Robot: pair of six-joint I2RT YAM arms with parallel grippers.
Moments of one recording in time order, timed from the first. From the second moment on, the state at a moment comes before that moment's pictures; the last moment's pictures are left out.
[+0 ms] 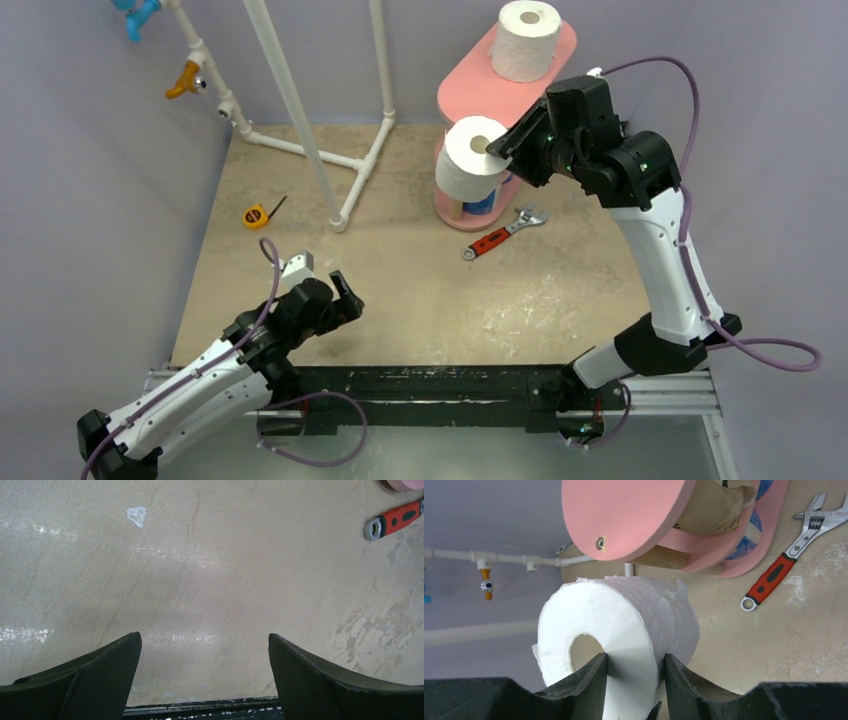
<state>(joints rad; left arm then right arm) -0.79 0.57 0.46 -0.75 -0.37 -1.07 0.56 1.50 2.18 -1.28 0.21 1.07</state>
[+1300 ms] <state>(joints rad) -0.79 0.55 0.44 -0.75 -0.34 -1.07 0.54 1.47 2.20 -1.12 0.44 1.11</state>
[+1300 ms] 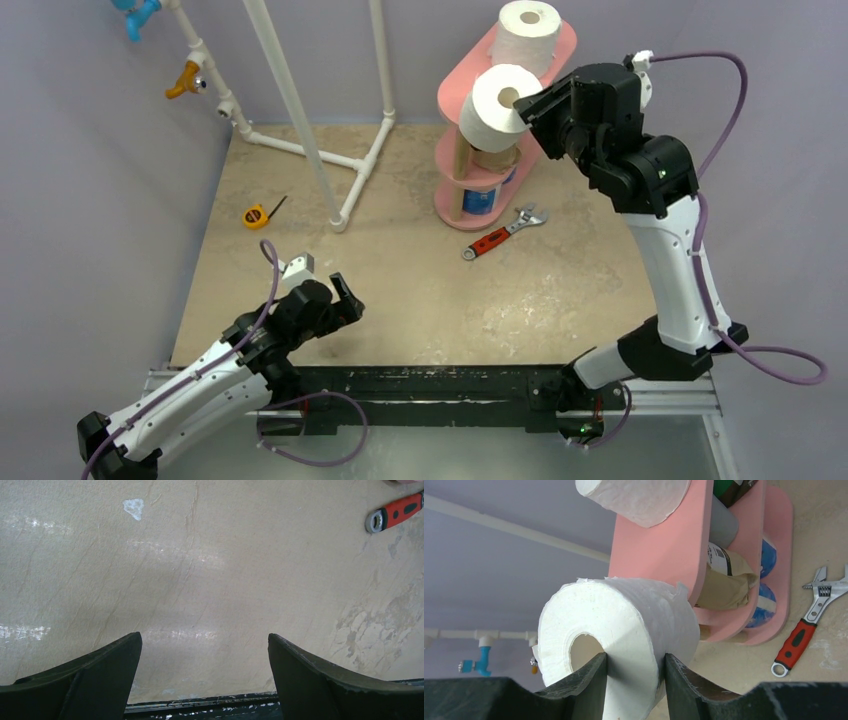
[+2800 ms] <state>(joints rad) -0.79 0.54 0.38 -0.73 -0.34 -1.11 0.48 1.57 2.18 -0.96 0.48 1.14</state>
